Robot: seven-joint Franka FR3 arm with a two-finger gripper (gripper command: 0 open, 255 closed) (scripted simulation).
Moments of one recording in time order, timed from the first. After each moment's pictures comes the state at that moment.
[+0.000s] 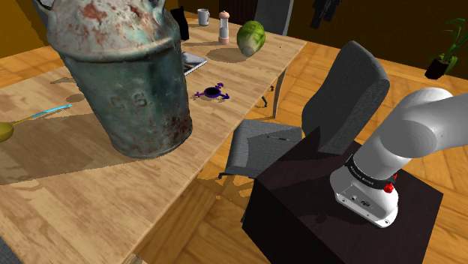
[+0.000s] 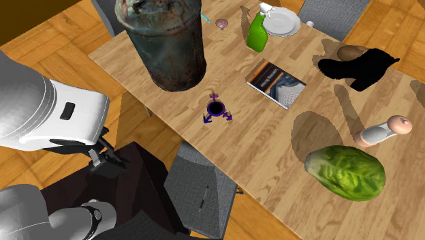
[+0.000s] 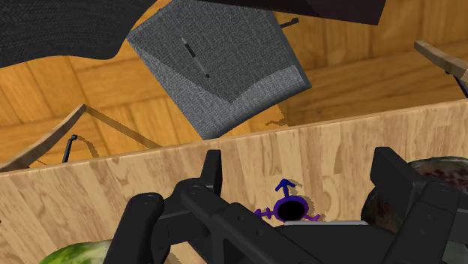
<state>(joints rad) -0.01 -0.78 0.05 -2.27 0.03 1.55 -0.13</state>
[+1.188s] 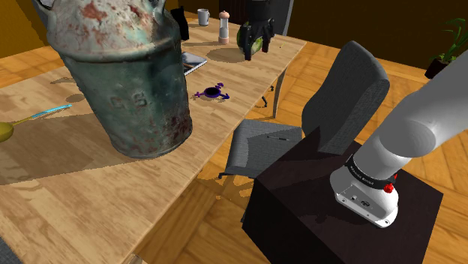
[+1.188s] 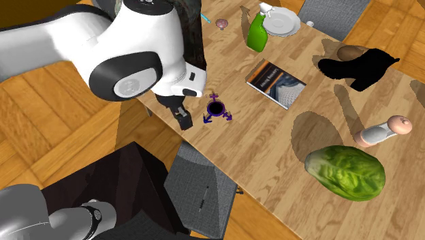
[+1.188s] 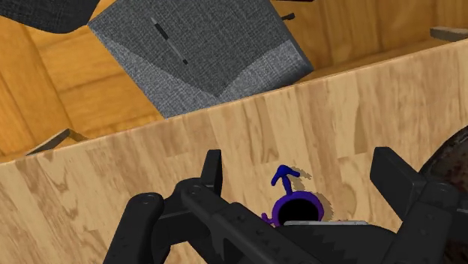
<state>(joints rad) -0.02 -0.18 0.20 -2.07 0.01 1.80 0.09</state>
